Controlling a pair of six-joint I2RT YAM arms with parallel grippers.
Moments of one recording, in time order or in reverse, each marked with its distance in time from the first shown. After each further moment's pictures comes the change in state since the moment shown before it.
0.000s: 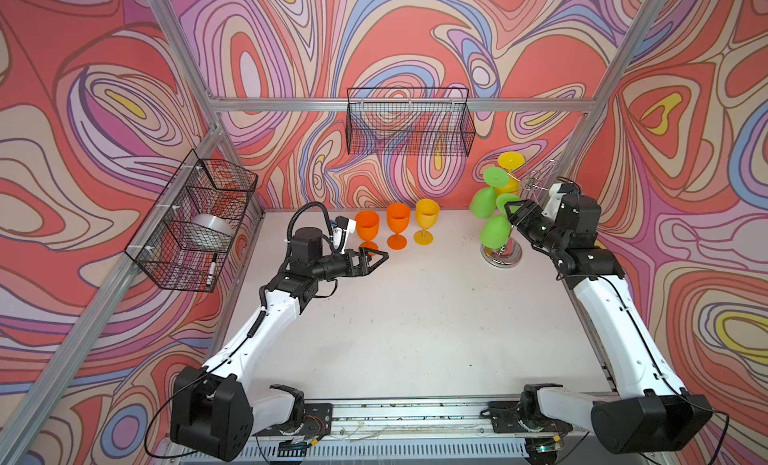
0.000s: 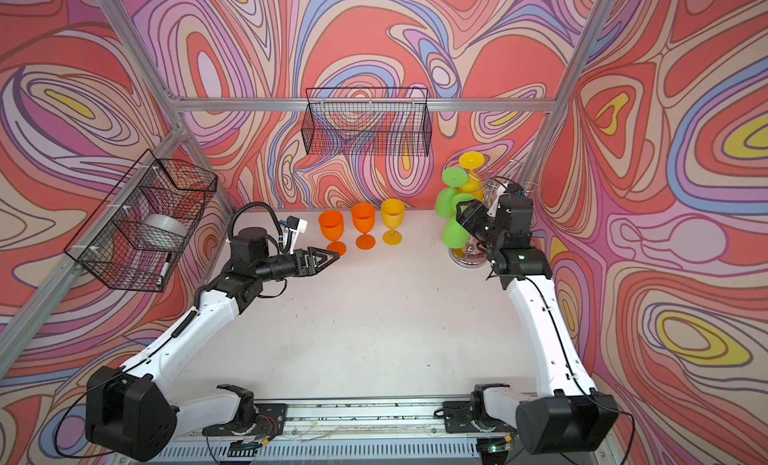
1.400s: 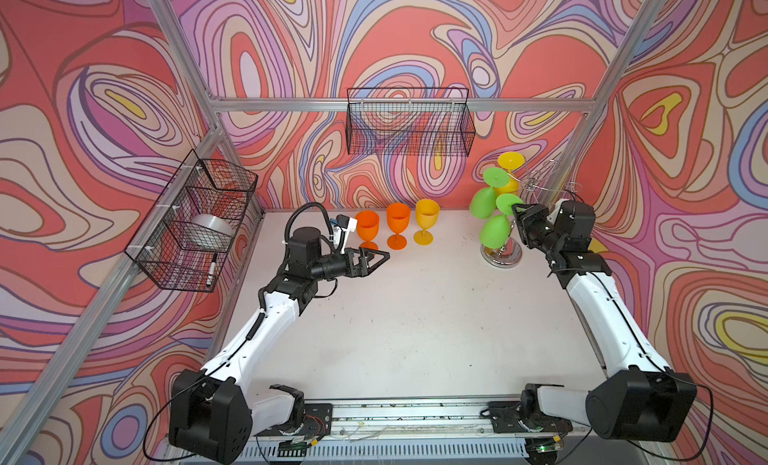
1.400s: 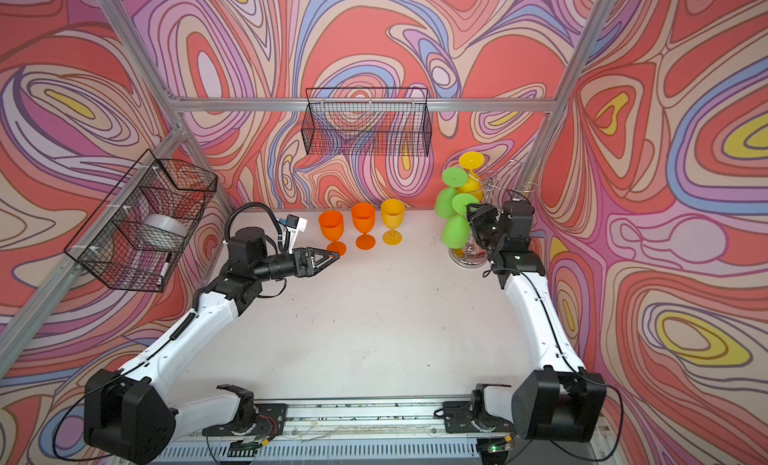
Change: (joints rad) left arm -0.005 -0.011 -0.011 0.058 0.052 0.000; right arm -0.092 0.069 -0.139 0.250 -0.060 0.395
